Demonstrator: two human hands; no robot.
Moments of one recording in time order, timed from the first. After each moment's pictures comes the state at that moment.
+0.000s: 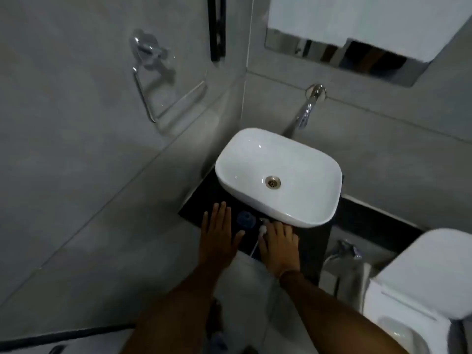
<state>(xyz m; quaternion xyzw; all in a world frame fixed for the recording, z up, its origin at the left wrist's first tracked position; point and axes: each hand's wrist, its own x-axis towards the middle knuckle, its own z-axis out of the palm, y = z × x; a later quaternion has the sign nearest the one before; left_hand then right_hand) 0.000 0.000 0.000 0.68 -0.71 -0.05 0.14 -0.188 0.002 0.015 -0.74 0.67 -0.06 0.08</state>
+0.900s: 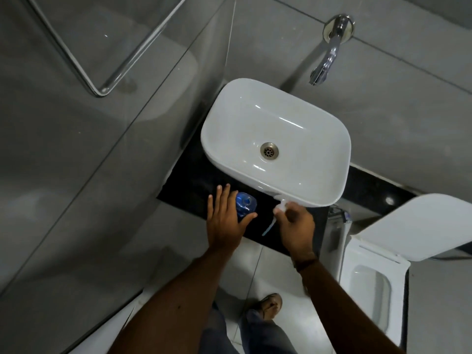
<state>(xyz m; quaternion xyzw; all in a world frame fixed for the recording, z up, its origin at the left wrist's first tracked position) -0.016 -0.055 -0.069 0.67 -0.67 -0.19 0.25 -0.179 -0.044 0.016 -0.42 0.78 -0.33 0.30</state>
